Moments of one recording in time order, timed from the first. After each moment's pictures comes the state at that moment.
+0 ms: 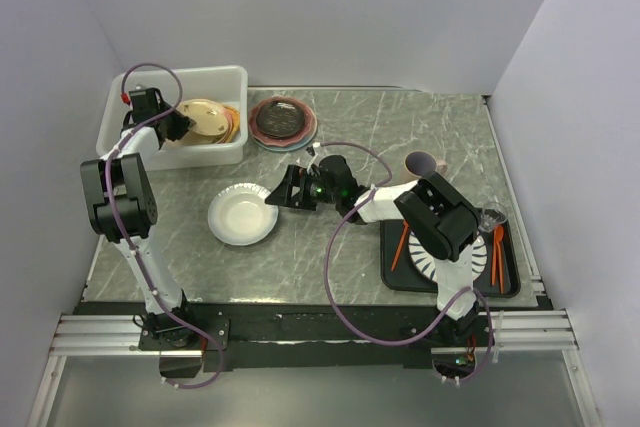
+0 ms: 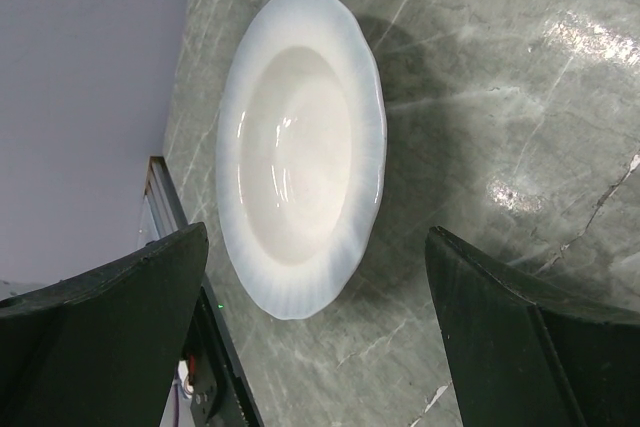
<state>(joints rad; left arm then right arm) 0.20 2.01 1.48 -0.09 0.19 -0.80 0.71 1.99 1.01 0.58 -0.44 0.87</state>
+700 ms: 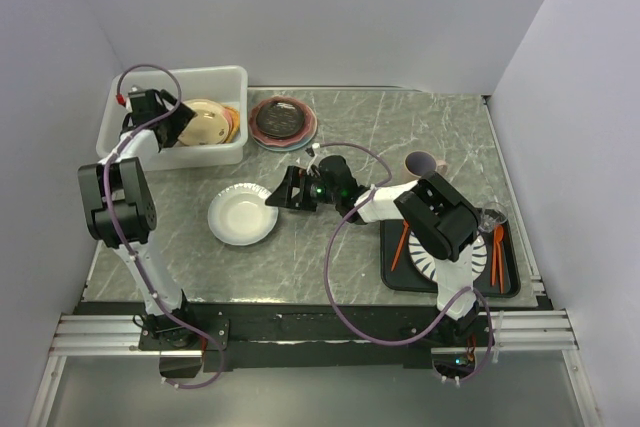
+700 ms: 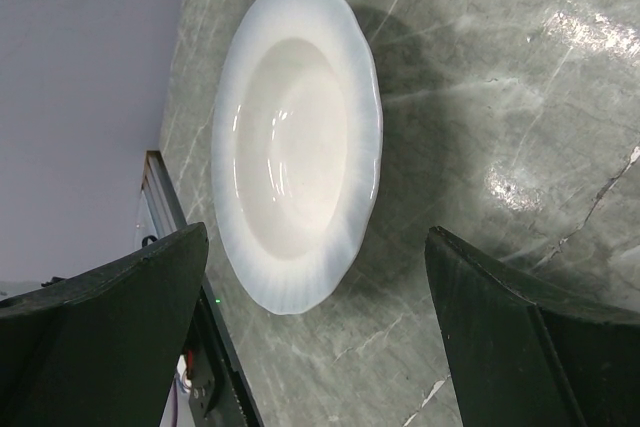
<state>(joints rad) 0.20 1.95 1.42 -0.08 0.08 -0.77 0.71 1.99 1.02 0.56 -0.44 0.86</state>
